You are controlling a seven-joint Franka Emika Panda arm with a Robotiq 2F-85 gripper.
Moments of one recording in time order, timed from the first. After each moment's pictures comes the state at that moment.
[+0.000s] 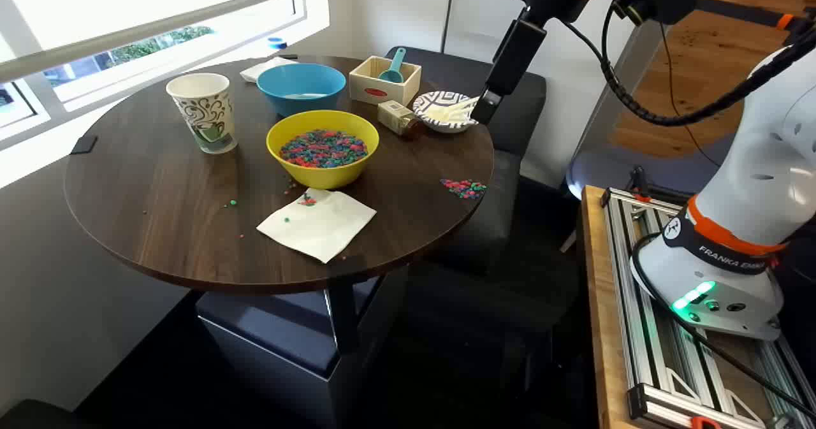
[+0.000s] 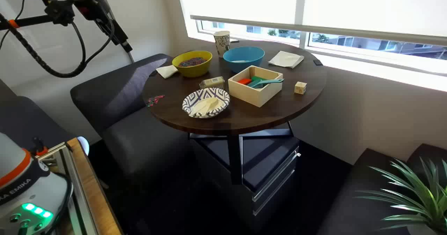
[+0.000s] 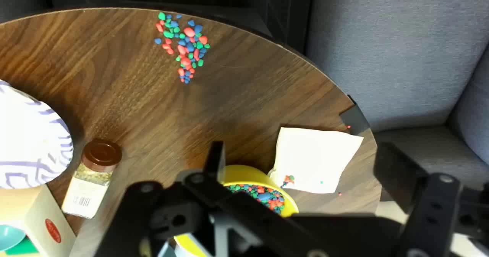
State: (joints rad) arm 0.14 -0.65 0.15 -2.70 0.16 2.33 0.14
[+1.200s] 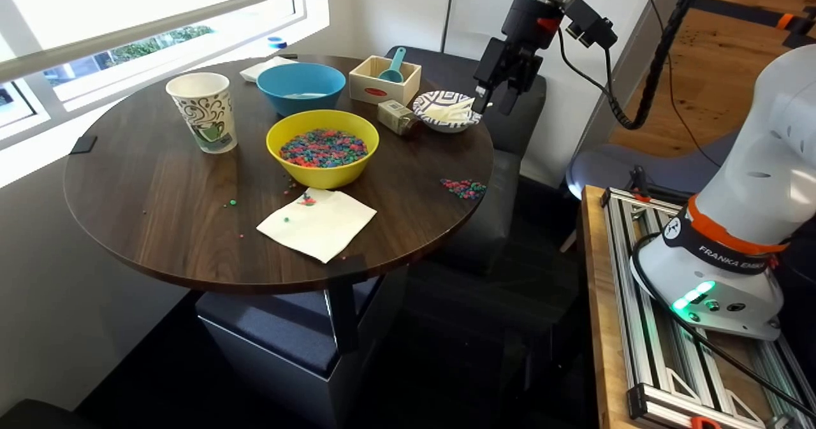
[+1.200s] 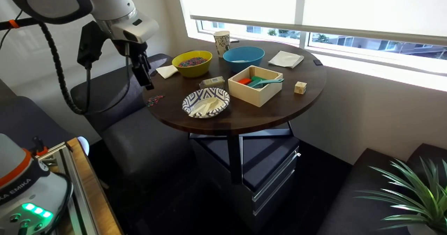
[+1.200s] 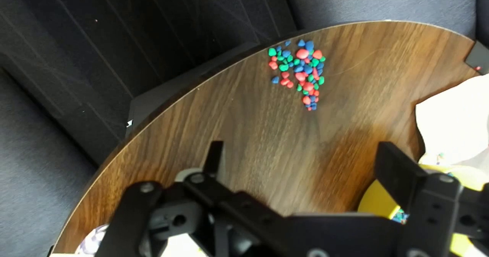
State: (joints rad) arm 0.00 -0.50 -0.19 -2.74 0.28 2.35 0.07
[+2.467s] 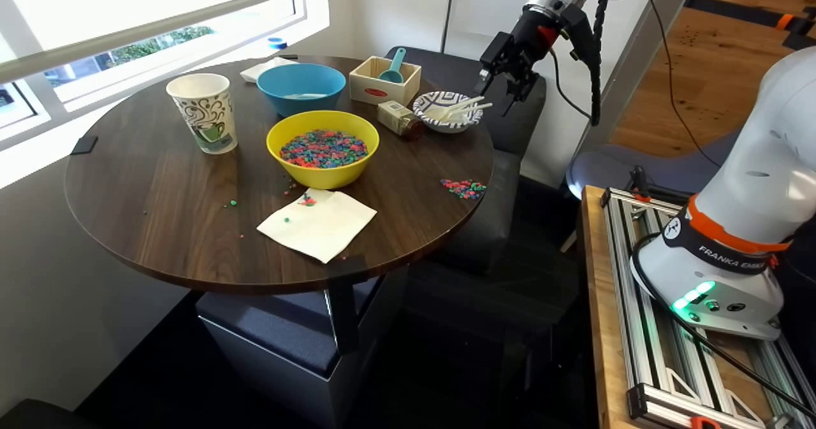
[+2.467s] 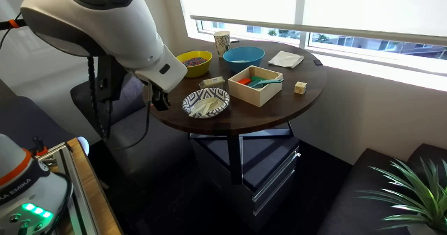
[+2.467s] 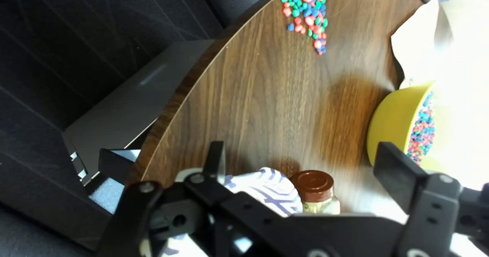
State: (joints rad) arm -0.08 -0.31 -0.46 -2.65 0.67 2.24 -0.37
